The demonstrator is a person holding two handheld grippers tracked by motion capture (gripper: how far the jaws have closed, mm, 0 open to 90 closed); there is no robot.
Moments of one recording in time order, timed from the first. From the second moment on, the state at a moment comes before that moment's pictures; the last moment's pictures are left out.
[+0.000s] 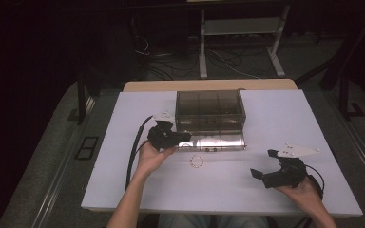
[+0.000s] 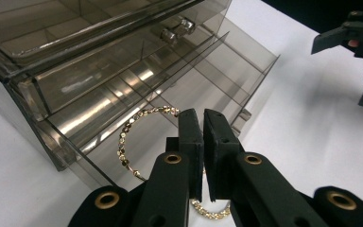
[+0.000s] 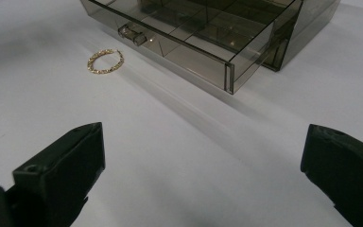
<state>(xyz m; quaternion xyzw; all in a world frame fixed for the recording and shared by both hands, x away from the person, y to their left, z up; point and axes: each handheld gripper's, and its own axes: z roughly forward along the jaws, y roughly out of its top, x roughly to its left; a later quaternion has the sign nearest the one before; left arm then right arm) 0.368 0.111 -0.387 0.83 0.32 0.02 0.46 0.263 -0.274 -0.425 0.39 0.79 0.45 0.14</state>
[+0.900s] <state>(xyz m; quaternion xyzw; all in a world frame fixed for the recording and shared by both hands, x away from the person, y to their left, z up) 0.380 0.104 -0.403 0.84 0.33 0.01 0.42 0.263 -0.274 -0.425 0.39 0.79 0.45 0.14</state>
